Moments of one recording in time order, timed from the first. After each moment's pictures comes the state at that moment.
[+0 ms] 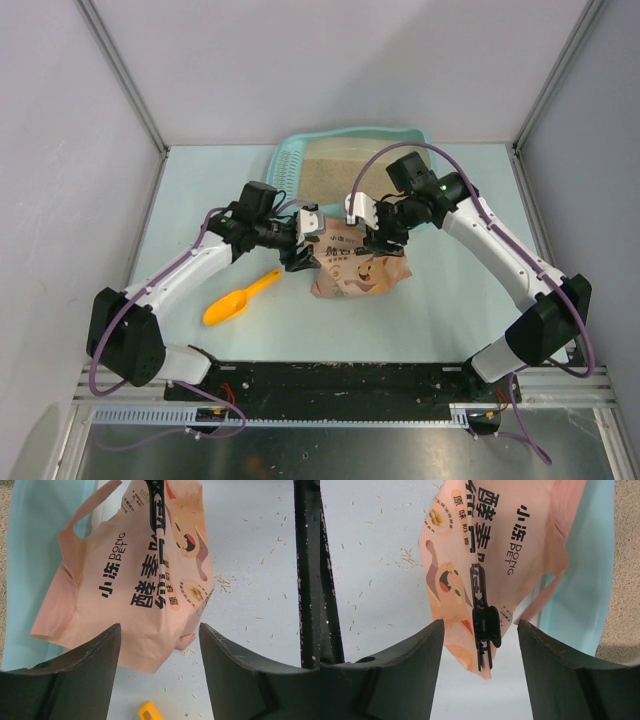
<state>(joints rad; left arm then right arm) -0.50 1.38 1.06 -0.48 0.79 0.72 0.57 1.53 1.55 -1.07 -0.47 -0.98</state>
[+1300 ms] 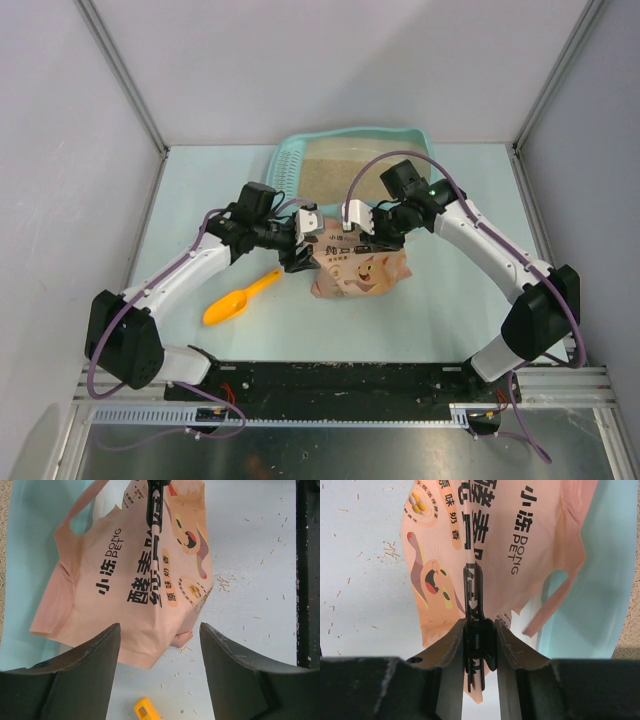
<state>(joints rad) -0.50 1.37 1.05 -0.48 0.77 0.68 0.57 1.56 1.45 -0.97 -0.43 -1.00</state>
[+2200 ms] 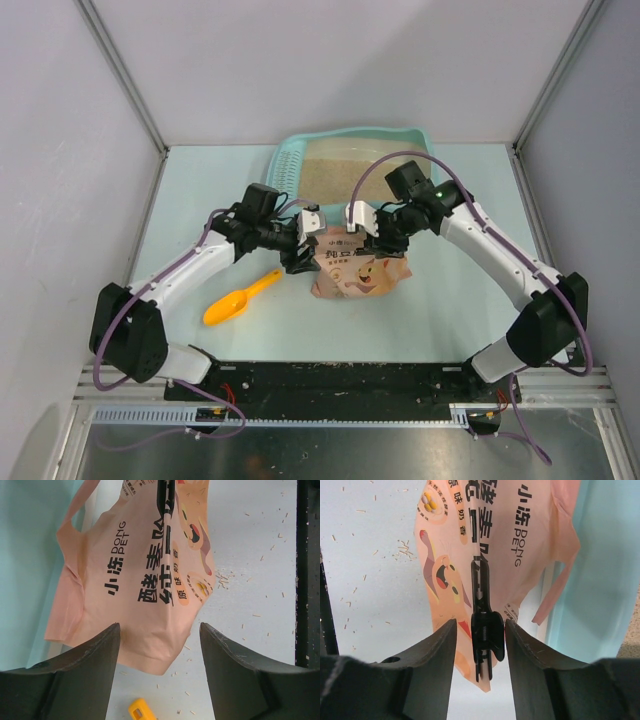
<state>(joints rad) -0.50 1.41 1.05 -0.48 0.77 0.68 0.57 1.52 1.45 -1.01 -0.45 -0.99</state>
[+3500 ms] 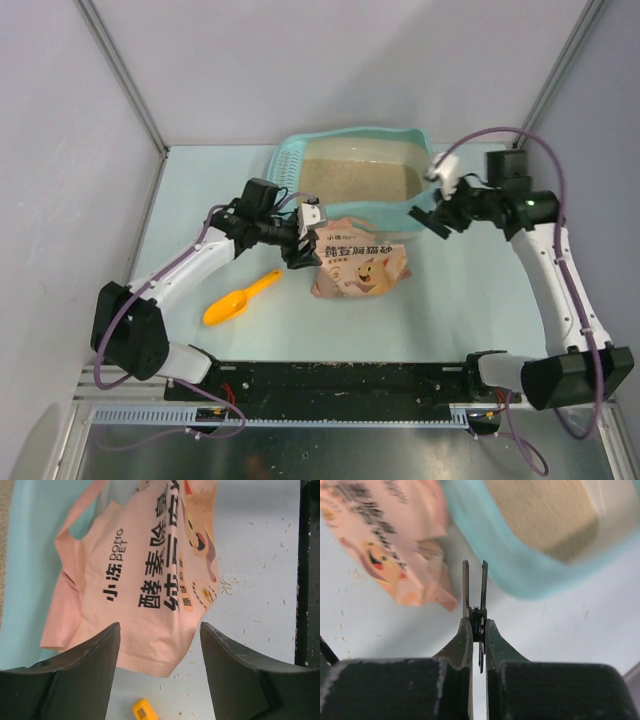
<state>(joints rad) -0.49 1.42 1.08 -0.48 0.76 0.65 0.21 1.26 1.42 -0.94 -0.51 -0.76</state>
